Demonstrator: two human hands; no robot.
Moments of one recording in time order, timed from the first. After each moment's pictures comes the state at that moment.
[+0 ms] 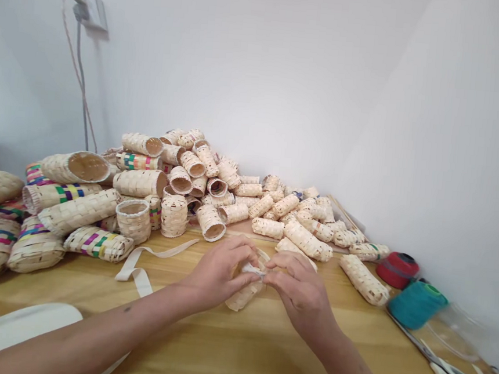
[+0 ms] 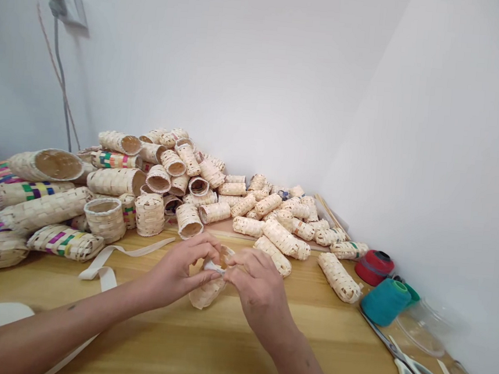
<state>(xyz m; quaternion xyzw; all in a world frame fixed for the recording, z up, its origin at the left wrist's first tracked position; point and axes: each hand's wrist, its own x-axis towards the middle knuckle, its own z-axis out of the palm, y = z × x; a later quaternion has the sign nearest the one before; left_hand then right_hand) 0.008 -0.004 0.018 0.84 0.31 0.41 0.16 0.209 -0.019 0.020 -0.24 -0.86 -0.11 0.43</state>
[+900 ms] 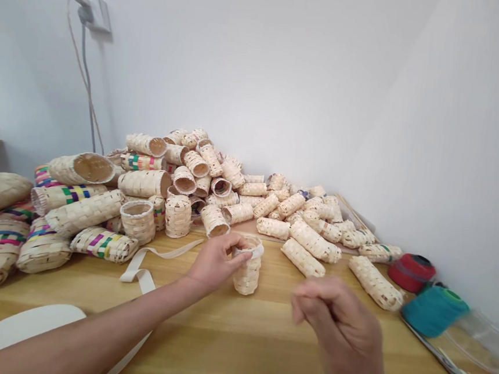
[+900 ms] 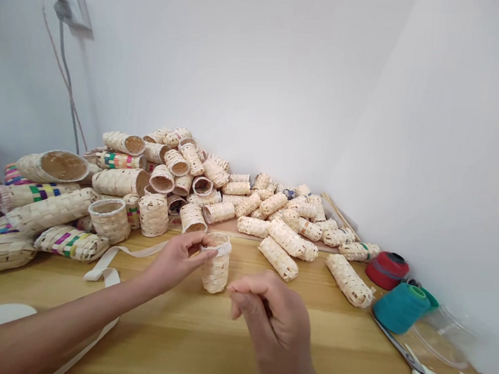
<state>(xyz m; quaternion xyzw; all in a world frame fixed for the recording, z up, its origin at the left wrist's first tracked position) 0.003 0.016 0.012 0.73 0.43 0.46 0.25 0.200 -0.065 0.036 -0.32 -0.74 0.17 0.56</state>
